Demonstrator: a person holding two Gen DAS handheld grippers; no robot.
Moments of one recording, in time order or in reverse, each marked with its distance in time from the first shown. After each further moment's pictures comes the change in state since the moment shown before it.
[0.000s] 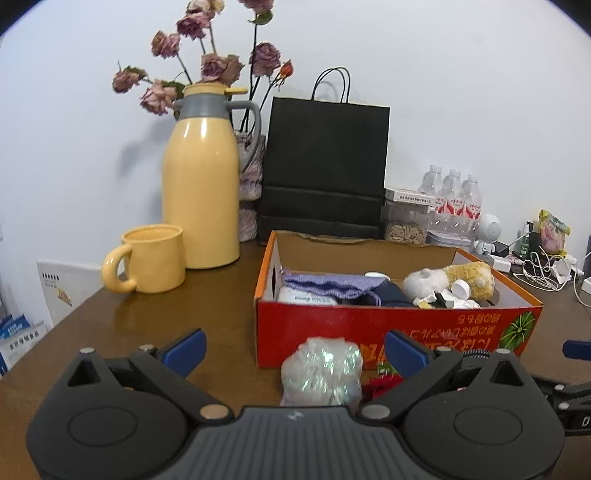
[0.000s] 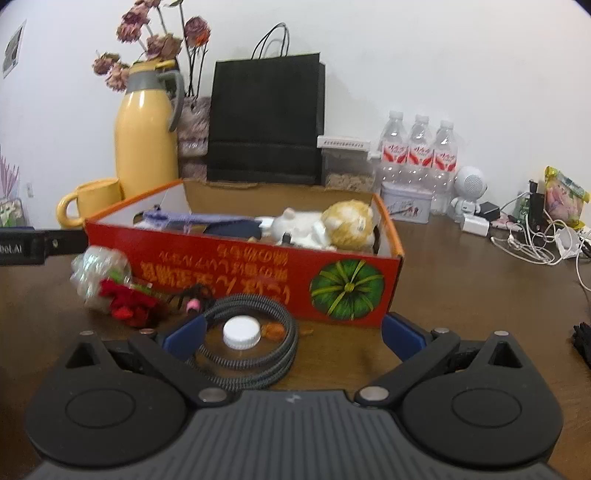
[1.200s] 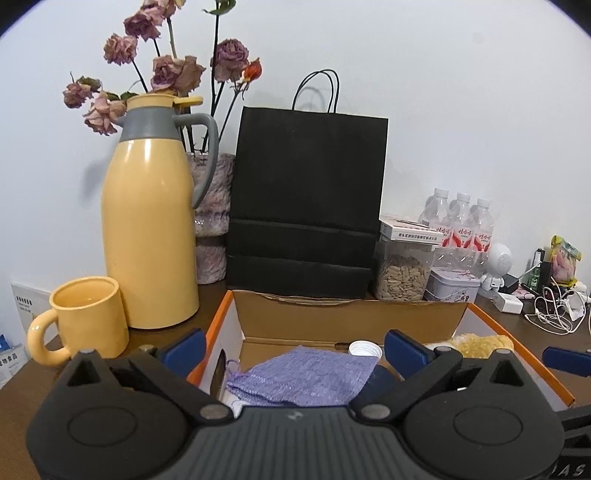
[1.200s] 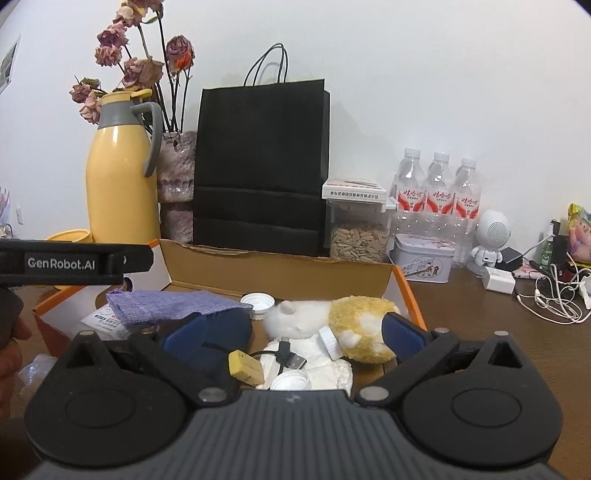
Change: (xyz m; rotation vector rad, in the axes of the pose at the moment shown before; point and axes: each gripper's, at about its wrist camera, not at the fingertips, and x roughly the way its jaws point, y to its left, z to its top) left arm 0.100 -0.039 0.071 0.003 -0.052 -0.015; right arm 0.077 -0.002 0.074 0.005 -0.107 -0.006
